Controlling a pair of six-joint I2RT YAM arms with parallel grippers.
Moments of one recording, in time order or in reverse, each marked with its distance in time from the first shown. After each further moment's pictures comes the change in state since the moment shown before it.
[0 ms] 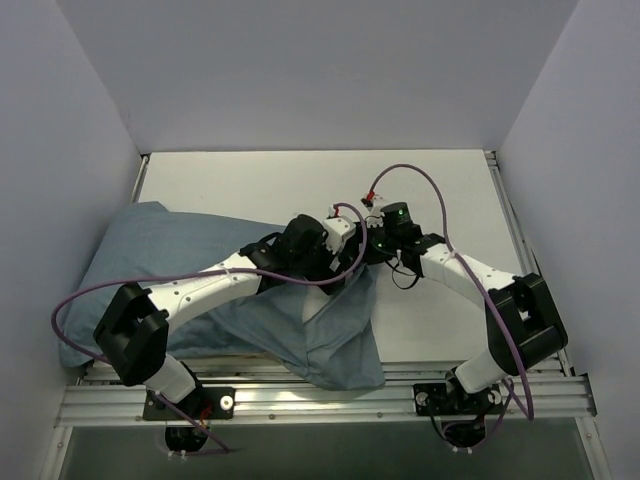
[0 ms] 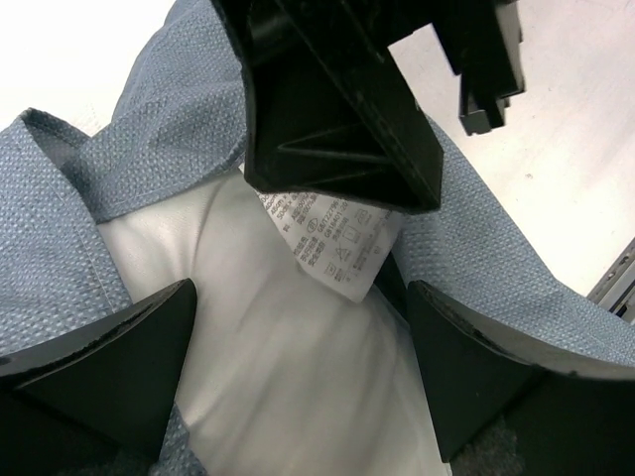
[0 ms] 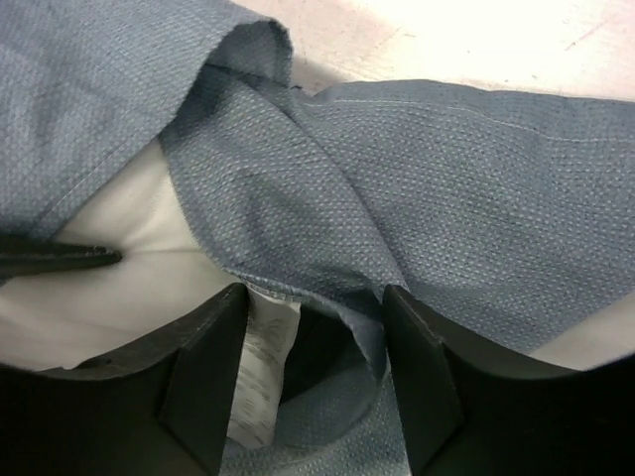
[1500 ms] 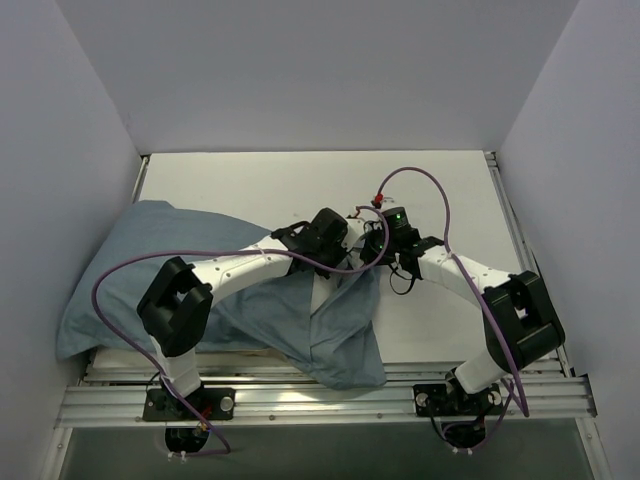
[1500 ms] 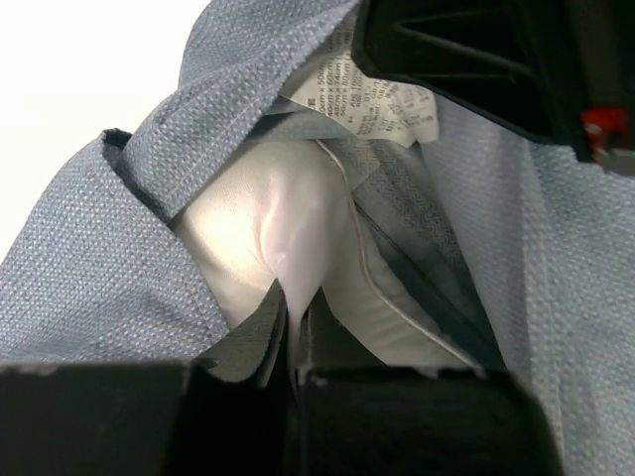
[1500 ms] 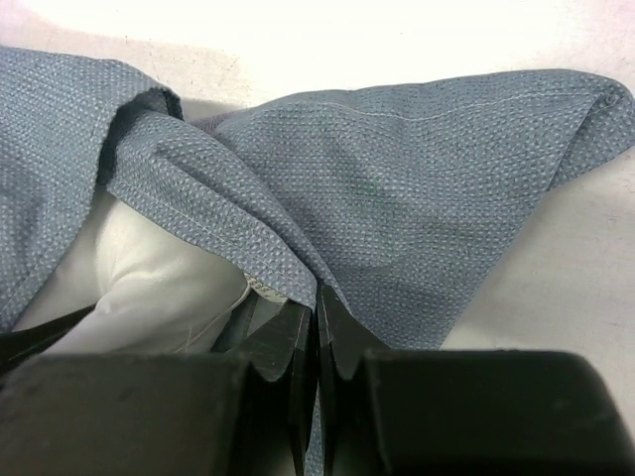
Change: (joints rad) left arm -0.005 0.262 0.236 -0.163 -0.121 0.140; right arm 0.003 0.024 -0.022 -0.004 0.261 0.059
